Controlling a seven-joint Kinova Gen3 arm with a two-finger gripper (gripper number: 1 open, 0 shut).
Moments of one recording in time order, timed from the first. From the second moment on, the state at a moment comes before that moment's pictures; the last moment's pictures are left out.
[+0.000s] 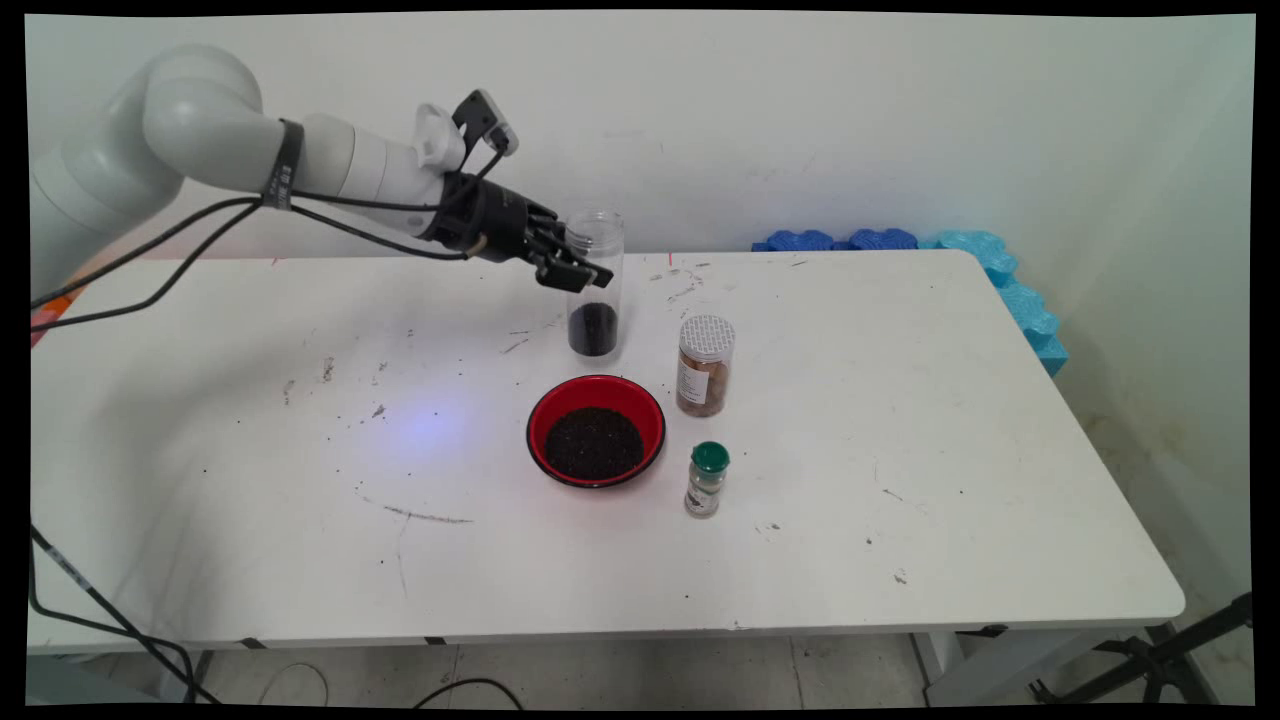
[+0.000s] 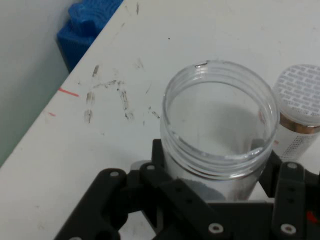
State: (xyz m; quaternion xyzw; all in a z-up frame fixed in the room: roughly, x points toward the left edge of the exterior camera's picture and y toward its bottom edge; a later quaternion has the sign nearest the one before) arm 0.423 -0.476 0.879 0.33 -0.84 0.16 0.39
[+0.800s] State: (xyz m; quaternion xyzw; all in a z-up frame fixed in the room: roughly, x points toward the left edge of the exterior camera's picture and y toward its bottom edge) arm 0.422 -0.472 0.851 0.33 -0.85 0.15 0.39
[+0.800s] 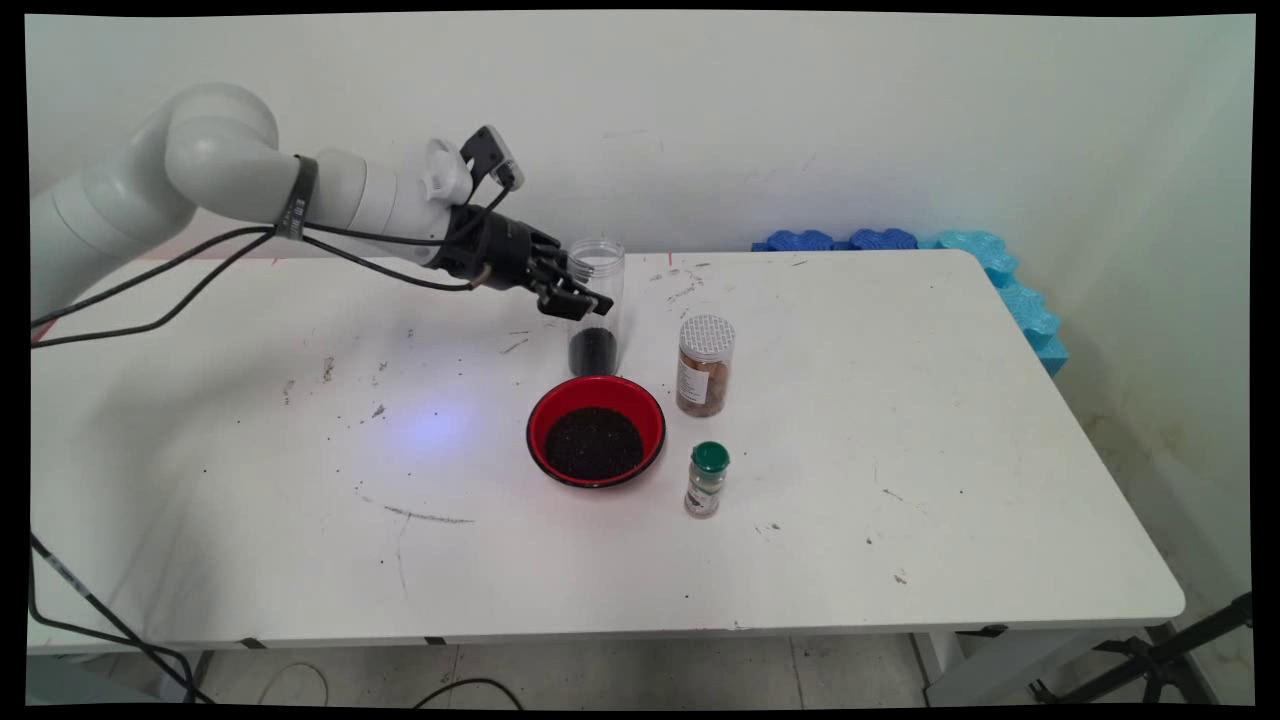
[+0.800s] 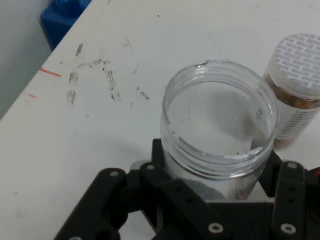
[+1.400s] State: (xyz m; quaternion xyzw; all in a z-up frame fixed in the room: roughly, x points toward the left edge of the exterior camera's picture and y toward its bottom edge) arm 0.421 -0.473 0.843 0.33 -0.85 0.15 0.39
